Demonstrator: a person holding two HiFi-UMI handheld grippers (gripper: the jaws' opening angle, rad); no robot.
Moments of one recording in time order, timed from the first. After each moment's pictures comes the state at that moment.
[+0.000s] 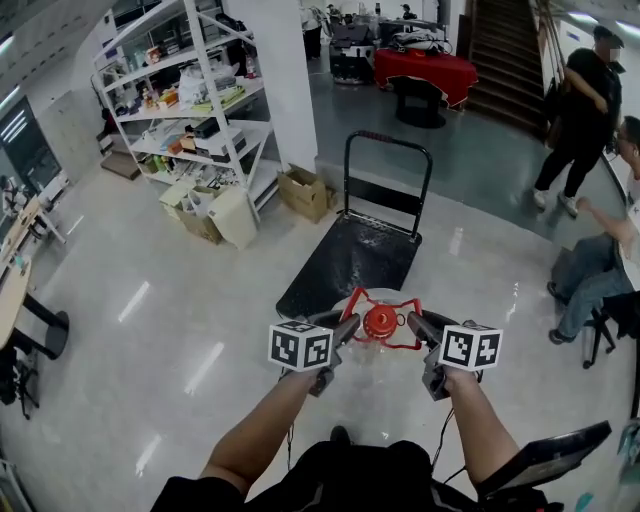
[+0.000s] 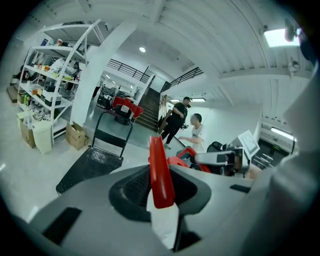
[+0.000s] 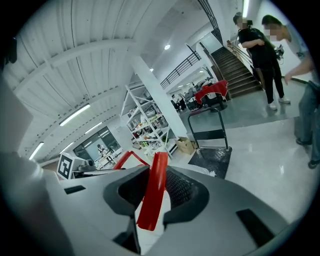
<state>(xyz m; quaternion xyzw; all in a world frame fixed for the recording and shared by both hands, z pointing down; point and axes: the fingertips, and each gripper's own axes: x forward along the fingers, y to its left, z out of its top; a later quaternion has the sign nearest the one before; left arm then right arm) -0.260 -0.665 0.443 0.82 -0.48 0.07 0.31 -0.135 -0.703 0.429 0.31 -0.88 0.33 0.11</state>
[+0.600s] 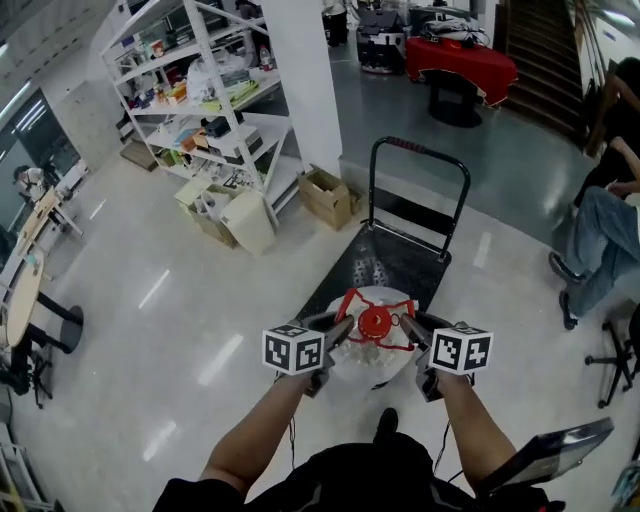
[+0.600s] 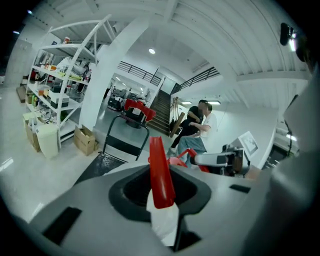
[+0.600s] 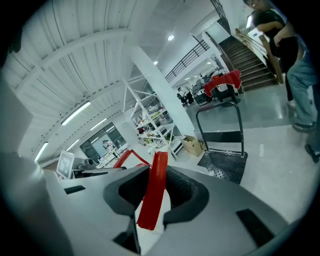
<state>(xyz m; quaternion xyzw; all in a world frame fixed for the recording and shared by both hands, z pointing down) -0.364 -0.853 0.467 0.78 -0.53 0.06 0.32 -0.246 -0.903 0.458 0.26 -0.90 0.33 0.14</state>
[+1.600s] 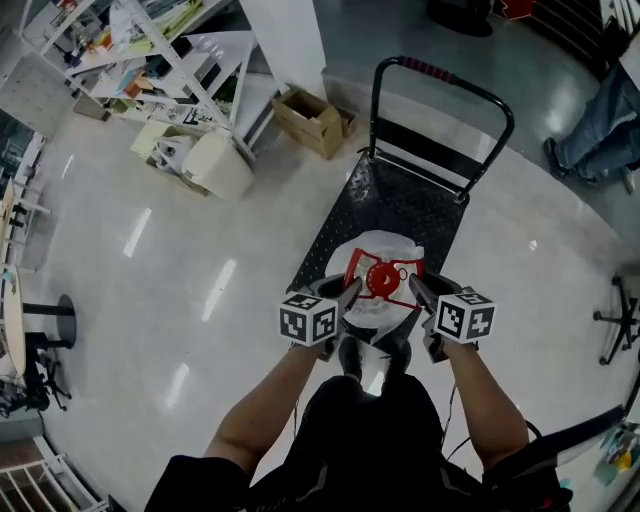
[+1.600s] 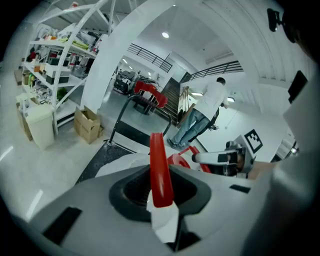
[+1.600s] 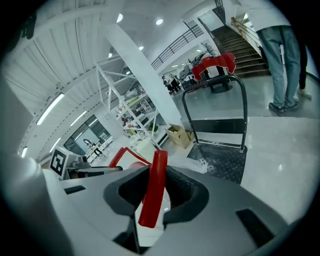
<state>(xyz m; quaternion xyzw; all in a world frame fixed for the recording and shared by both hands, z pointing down) -0.496 -1.064 0.632 0.76 -0.50 0.10 0.41 -0.375 -1.114 0.618 0.30 -0.85 0.38 0.21</state>
